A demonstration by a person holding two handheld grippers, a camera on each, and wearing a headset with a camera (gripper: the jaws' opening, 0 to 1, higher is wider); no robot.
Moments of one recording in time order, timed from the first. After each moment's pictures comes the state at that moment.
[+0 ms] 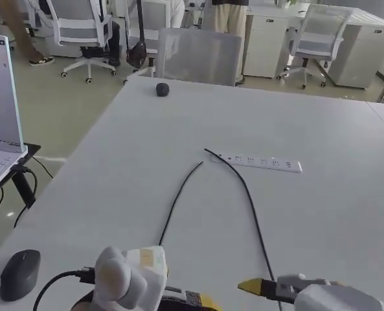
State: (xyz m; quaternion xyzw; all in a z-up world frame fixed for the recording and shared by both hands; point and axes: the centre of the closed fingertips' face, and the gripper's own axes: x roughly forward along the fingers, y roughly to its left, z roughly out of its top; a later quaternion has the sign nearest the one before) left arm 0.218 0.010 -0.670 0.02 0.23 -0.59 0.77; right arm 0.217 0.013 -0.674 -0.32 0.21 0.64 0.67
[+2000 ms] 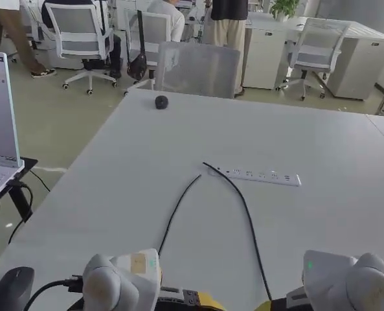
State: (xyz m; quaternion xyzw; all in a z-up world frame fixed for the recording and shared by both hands) left arm 0.247 0.011 -0.639 0.03 0.19 -0.57 0.80; right arm 0.246 -0.003 -0.661 -0.21 0.32 0.60 0.71
